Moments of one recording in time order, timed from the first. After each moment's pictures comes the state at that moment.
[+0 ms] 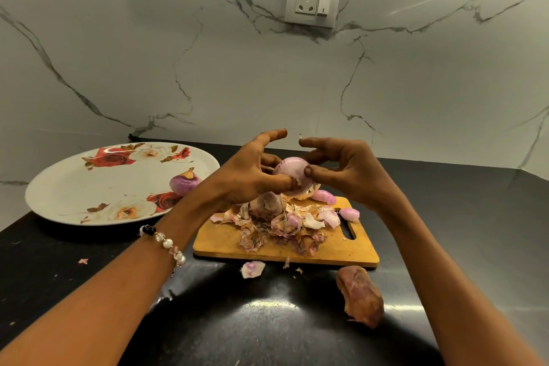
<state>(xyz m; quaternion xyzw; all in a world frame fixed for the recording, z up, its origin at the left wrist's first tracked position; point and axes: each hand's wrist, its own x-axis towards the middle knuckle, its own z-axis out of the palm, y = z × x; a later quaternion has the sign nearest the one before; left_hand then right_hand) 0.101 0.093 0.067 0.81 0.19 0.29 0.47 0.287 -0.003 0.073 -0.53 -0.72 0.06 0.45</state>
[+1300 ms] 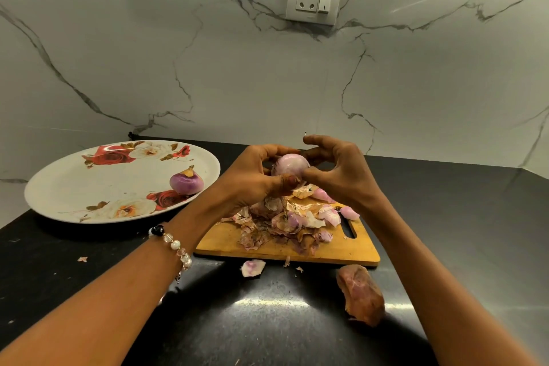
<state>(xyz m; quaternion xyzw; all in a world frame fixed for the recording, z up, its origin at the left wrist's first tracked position) 0.108 0.090 0.053 0.80 0.18 0.34 0.46 0.272 0.010 0.061 -0.59 -0.65 0.02 0.47</state>
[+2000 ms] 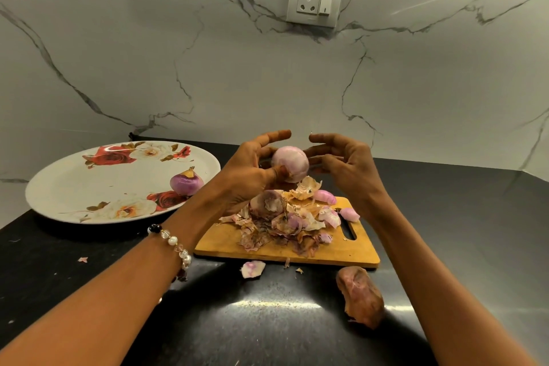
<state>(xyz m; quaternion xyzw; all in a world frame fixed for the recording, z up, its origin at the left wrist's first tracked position) 0.110 0.097 0.055 0.72 0.15 0.35 0.58 0.280 0.010 0.062 -0.57 -0.58 0.13 0.58</state>
